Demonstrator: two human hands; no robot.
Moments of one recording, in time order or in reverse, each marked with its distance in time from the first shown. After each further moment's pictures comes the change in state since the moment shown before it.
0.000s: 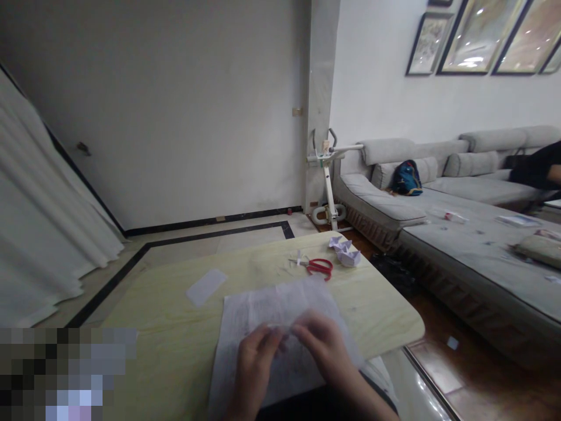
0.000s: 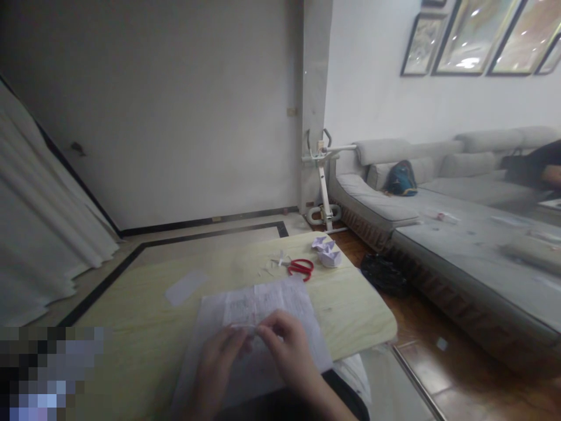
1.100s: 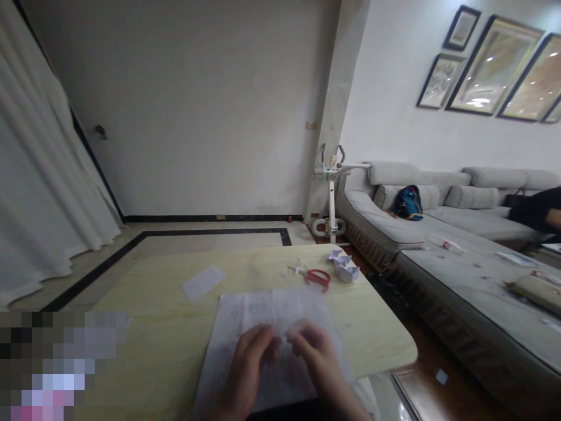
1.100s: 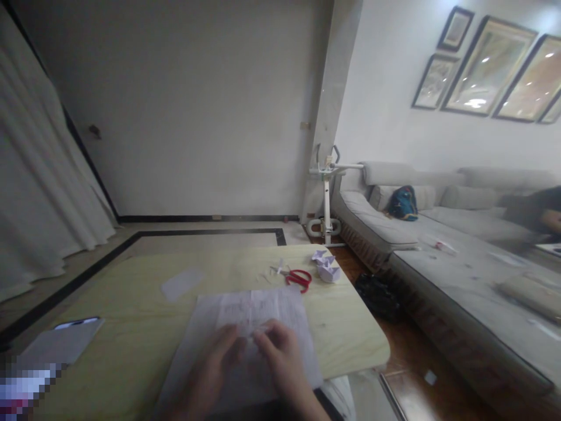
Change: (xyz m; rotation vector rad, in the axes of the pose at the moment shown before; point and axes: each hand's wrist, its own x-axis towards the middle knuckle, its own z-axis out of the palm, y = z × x) left_hand 0.002 -0.016 0.013 -0.522 0.027 -0.241; right_hand 0.003 0.011 0.000 0.127 -0.015 0.139
